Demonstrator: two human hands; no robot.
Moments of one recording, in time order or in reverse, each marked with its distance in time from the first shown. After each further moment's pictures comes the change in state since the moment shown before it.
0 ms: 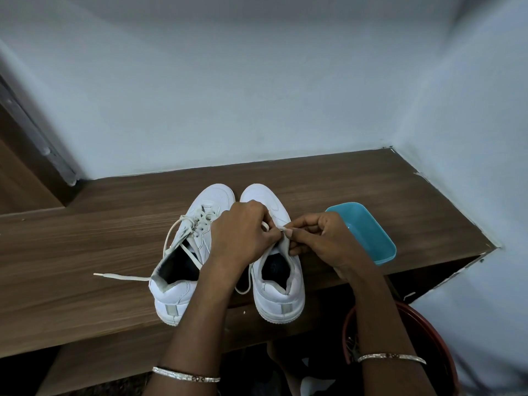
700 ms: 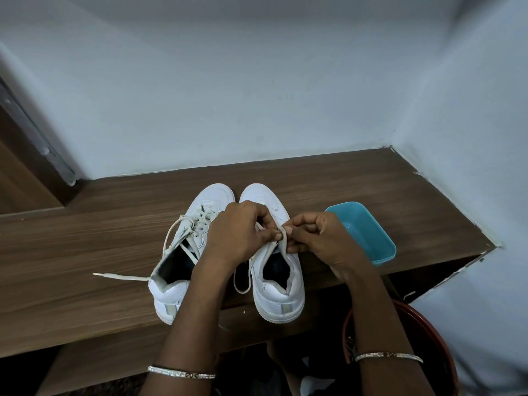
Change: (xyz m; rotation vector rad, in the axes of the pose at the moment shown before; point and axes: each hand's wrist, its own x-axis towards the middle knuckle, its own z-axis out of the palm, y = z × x) left_hand 0.006 -0.017 0.003 -0.201 -0.093 0.063; right_hand -0.001 -0.002 0.003 0.035 0.001 0.024
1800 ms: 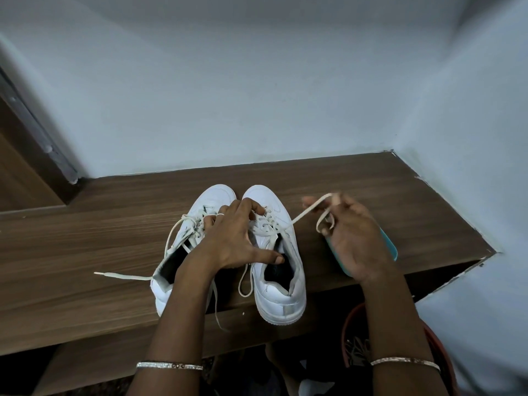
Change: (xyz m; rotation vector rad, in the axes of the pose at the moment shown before) left_hand -0.004 -0.026 -0.002 -0.006 -0.125 0.011; right_hand -0.010 -0.016 -0.019 0.409 0.080 -0.214
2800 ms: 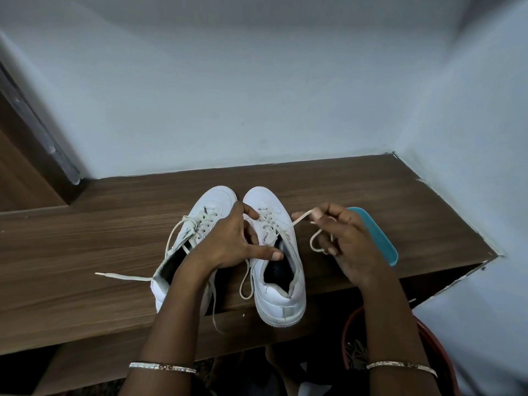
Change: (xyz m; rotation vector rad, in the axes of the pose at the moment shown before) left_hand -0.005 0.001 -0.006 -0.383 -0.128 -0.106; right_hand -0.001 0.001 0.003 -0.253 -0.003 0.082
